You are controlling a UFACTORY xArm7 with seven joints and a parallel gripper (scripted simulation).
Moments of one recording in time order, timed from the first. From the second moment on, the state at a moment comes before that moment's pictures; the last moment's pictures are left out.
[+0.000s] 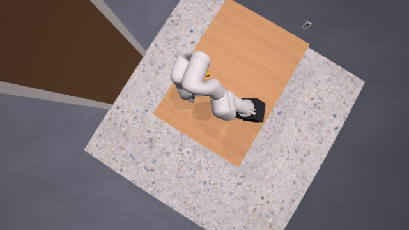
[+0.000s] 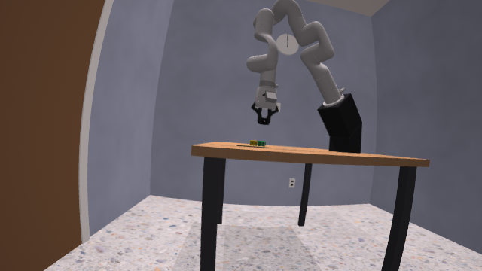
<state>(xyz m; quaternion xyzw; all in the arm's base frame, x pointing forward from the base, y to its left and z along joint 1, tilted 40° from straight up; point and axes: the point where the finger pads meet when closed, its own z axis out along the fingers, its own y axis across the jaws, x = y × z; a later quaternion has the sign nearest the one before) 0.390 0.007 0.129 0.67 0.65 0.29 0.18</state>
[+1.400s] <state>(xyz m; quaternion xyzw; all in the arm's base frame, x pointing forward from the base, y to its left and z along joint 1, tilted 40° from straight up) 0.429 0.014 0.079 0.67 0.66 0.30 0.16</state>
